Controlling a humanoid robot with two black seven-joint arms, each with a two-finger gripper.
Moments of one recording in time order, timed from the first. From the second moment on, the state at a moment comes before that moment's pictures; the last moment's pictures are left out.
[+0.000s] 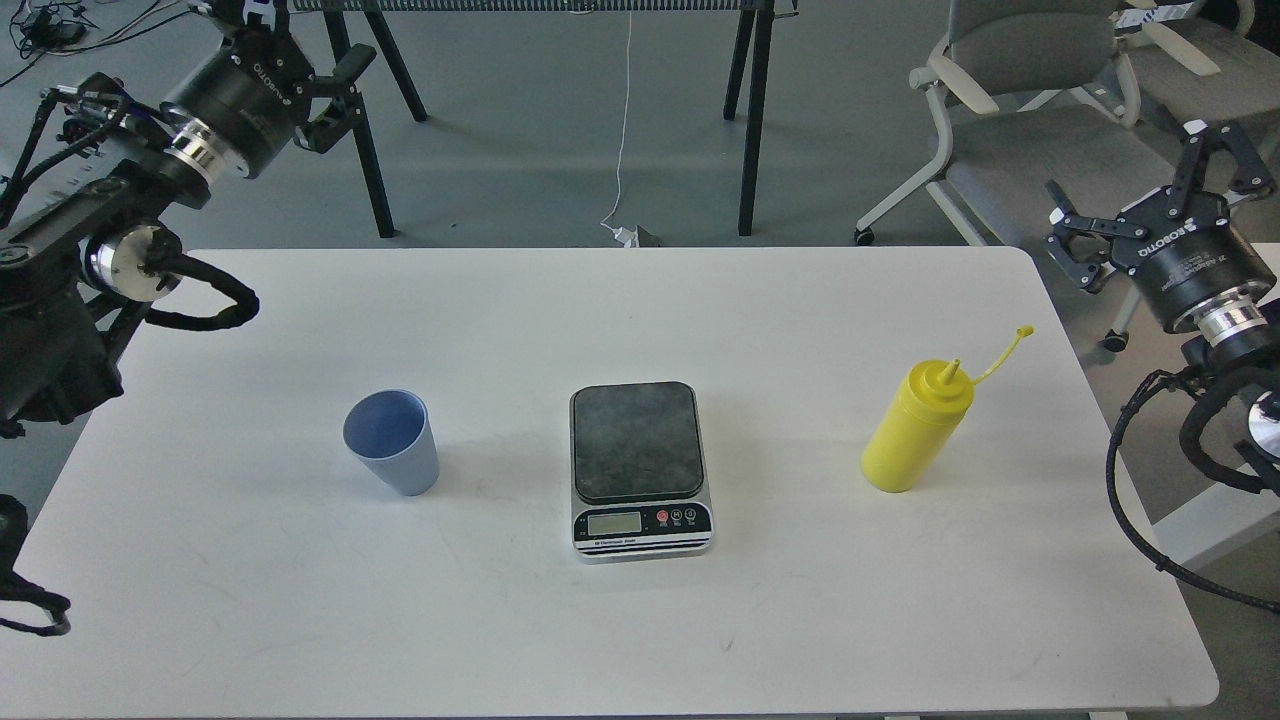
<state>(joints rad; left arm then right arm) -1.03 0.44 -0.46 -0.54 0.24 -0.49 -0.49 0.52 -0.63 0.93 0.94 0.16 0.49 0.20</state>
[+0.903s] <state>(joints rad) -1.14 0.61 -0.52 -0.56 0.65 -0.49 -0.49 0.51 -0.60 0.93 0.94 0.16 0.49 0.21</state>
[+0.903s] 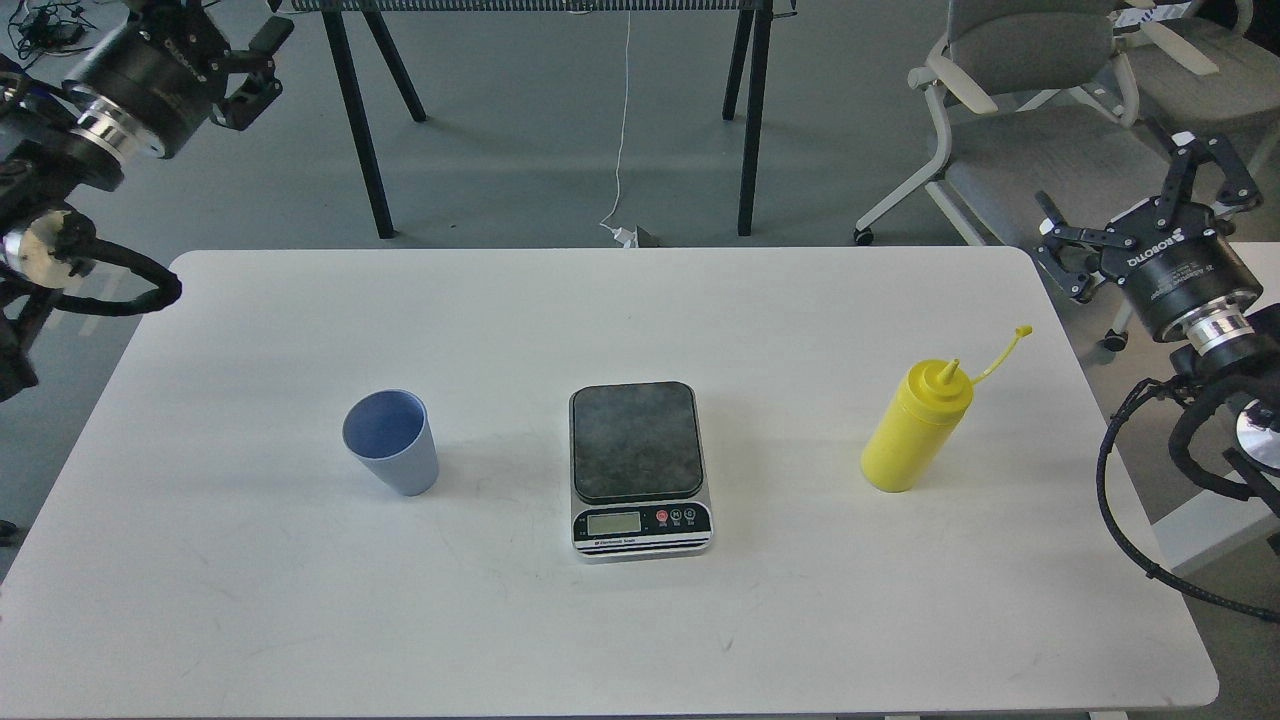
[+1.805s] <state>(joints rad) -1.34 0.74 0.08 -1.22 2.18 -0.49 -0.49 0.47 -0.60 0.94 0.98 0.16 0.49 0.21</state>
